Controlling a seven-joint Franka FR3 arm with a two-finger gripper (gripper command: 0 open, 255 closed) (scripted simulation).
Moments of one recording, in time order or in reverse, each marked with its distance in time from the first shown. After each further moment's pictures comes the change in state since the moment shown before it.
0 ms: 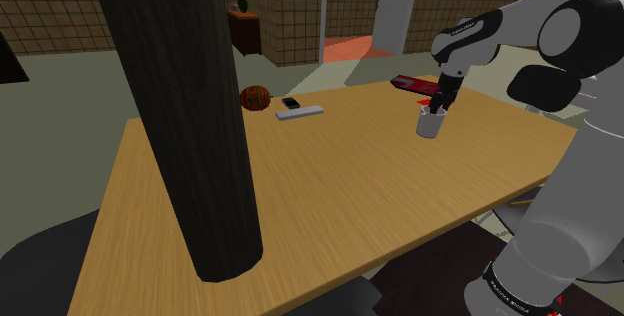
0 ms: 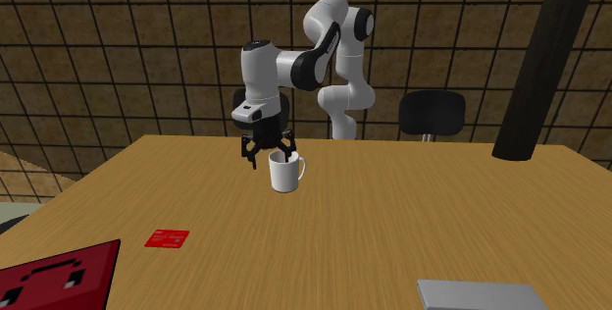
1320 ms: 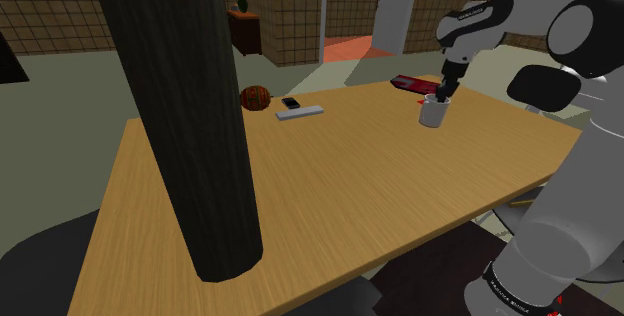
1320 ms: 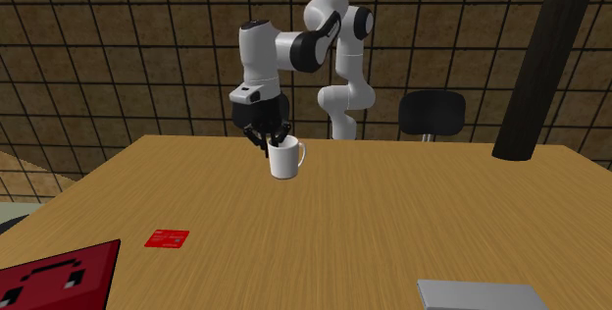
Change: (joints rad) arm 0.004 -0.035 -0.001 0.086 -0.026 -0.113 0.022
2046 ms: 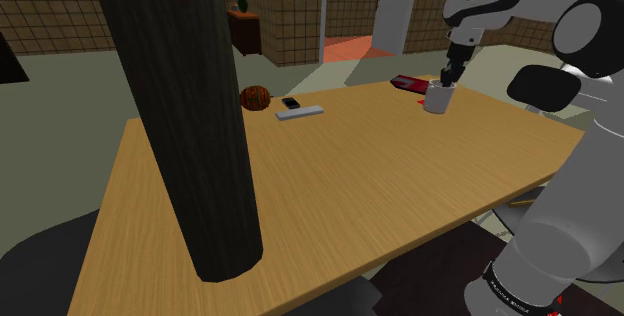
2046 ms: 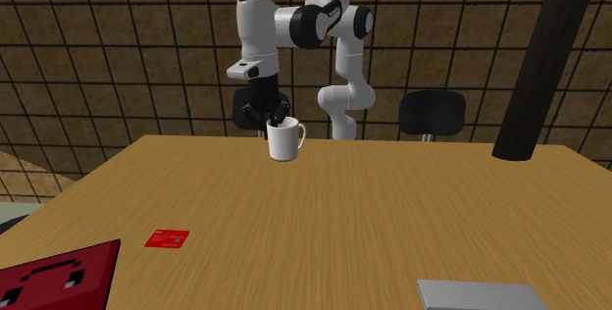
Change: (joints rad) arm 0.002 -0.021 0.000 0.126 -0.015 -0.142 0.015
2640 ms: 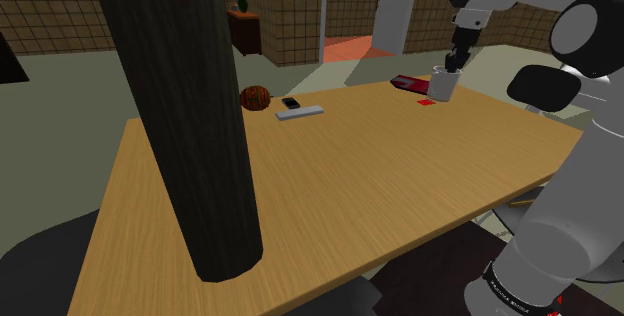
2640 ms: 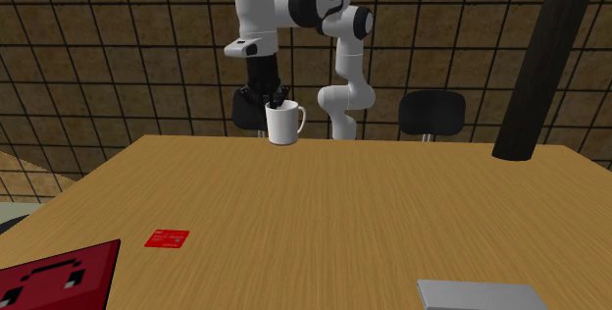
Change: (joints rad) arm -0.004 0.010 -0.003 0.135 0.005 -0.127 0.001
